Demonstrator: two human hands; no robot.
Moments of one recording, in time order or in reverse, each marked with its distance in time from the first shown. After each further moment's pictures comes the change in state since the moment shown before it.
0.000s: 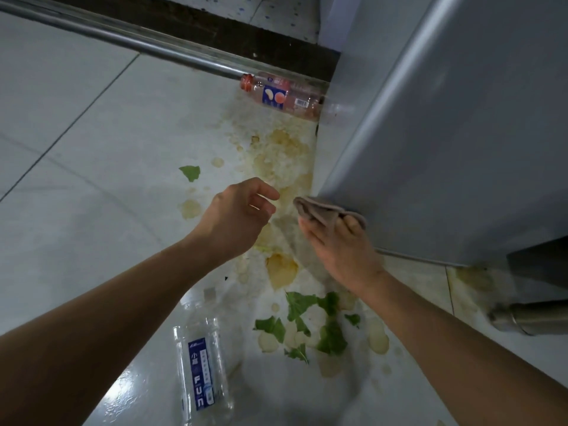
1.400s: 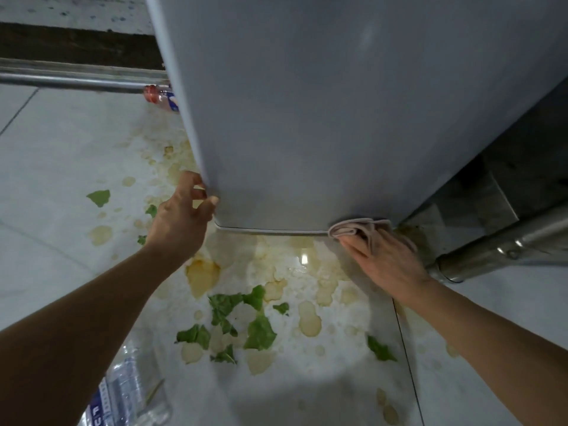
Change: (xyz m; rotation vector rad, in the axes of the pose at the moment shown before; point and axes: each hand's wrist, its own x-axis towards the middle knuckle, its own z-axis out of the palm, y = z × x) left_hand 0.034 0.012 0.087 0.242 0.134 0.168; right_hand -0.174 0.093 0.040 0.268 -0.332 0.236
